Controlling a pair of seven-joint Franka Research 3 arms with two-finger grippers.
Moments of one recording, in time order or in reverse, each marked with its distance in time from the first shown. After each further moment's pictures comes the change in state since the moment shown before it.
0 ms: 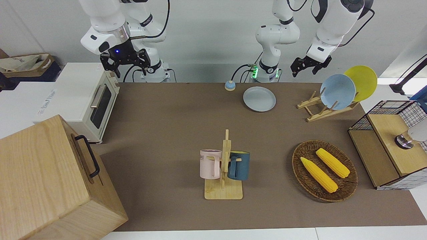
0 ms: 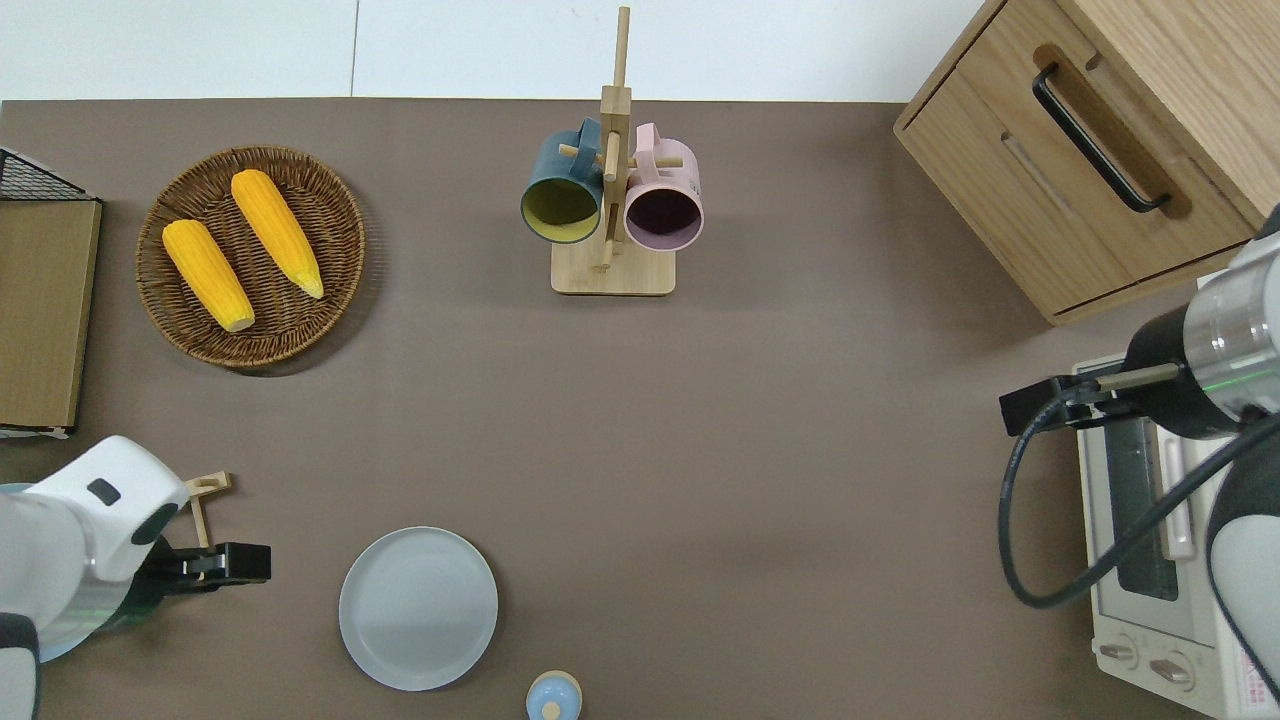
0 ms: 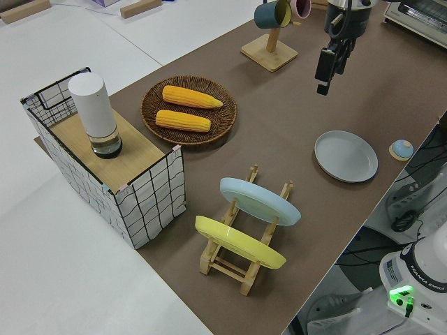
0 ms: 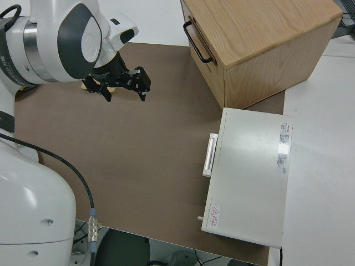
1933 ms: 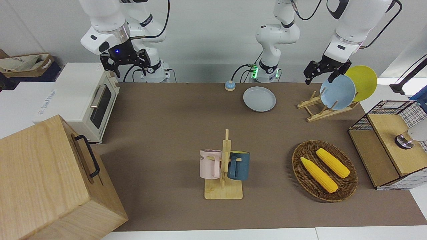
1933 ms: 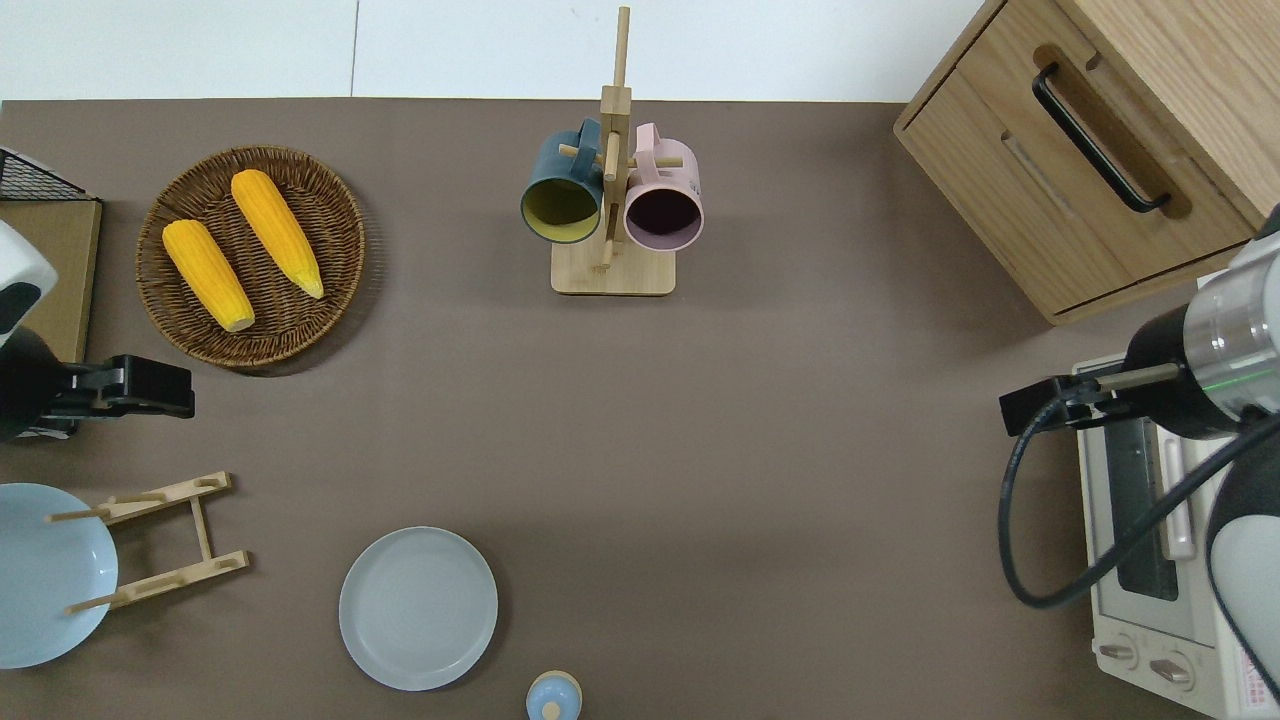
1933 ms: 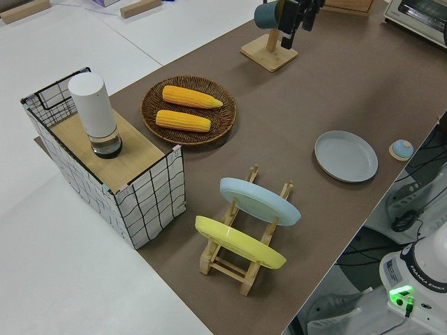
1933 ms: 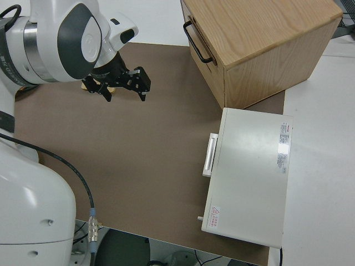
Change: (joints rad) left arm 0.004 0.361 0.008 0.662 -0.006 -0.180 0.060; right arm 0.000 0.000 0.000 0.000 0.000 0.000 0.000
